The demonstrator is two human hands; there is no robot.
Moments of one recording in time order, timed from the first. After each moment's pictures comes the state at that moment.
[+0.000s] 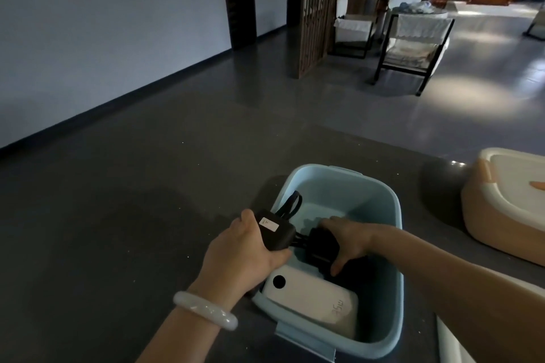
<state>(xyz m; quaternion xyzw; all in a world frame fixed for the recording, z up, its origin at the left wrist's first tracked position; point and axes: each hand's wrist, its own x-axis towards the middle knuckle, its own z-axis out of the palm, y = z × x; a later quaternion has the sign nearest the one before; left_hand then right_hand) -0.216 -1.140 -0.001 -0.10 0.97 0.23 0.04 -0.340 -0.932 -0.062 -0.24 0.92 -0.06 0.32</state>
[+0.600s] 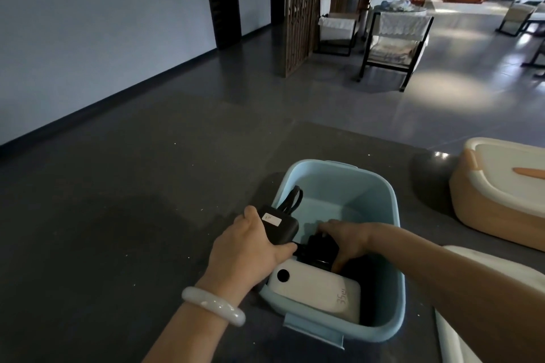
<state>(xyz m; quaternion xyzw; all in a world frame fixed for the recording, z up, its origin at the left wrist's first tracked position) -0.216 -1.144 -0.002 -0.07 0.97 0.23 0.03 -0.333 -0.935 -0.083 -0.23 0.91 -0.05 0.33</state>
